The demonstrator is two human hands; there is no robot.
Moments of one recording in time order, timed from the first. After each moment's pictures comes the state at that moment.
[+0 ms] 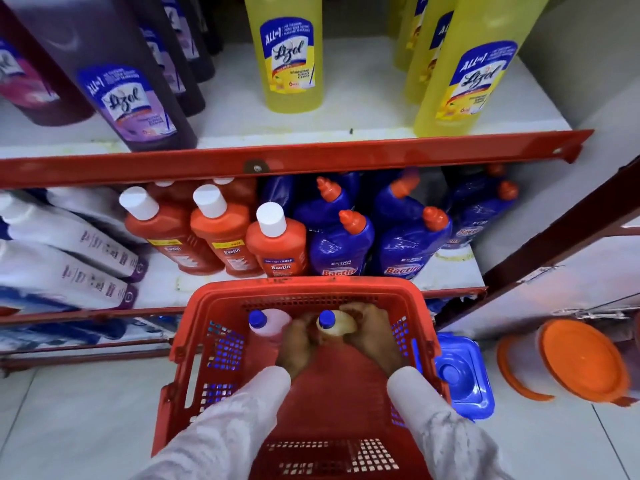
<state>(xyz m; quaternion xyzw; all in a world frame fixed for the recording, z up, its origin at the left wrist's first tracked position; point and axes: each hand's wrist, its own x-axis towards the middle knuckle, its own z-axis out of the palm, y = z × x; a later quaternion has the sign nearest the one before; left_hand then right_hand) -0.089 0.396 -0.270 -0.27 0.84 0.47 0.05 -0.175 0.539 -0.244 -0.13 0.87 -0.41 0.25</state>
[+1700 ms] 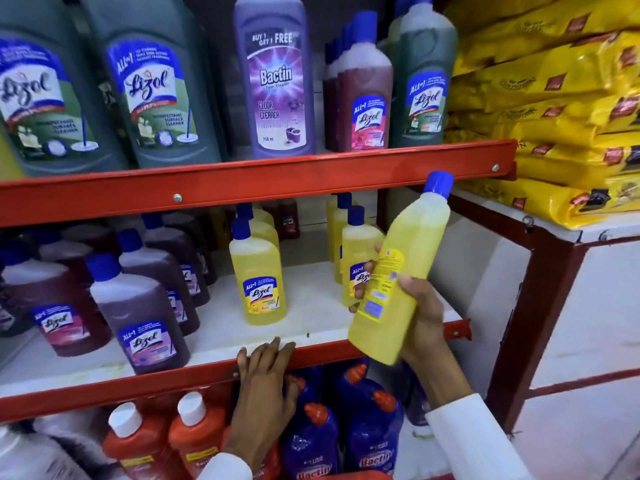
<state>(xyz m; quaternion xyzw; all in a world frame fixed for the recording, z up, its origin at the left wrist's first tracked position) -0.204 0.357 -0.042 -0.07 0.96 0.15 -0.23 -0.284 0.570 0.088 -0.23 0.38 -0.89 0.12</state>
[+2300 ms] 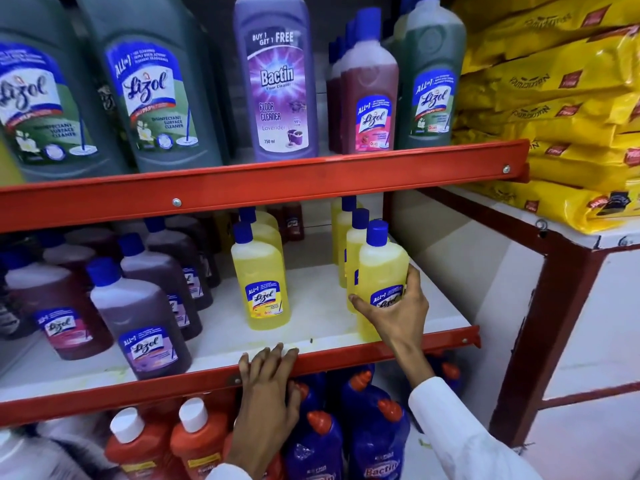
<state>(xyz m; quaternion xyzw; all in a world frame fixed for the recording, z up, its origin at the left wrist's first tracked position) -0.207 0.356 -0.046 -0.07 0.96 0.15 -0.23 -0.356 0.544 0.033 -0.10 0.76 -0.59 -0.26</state>
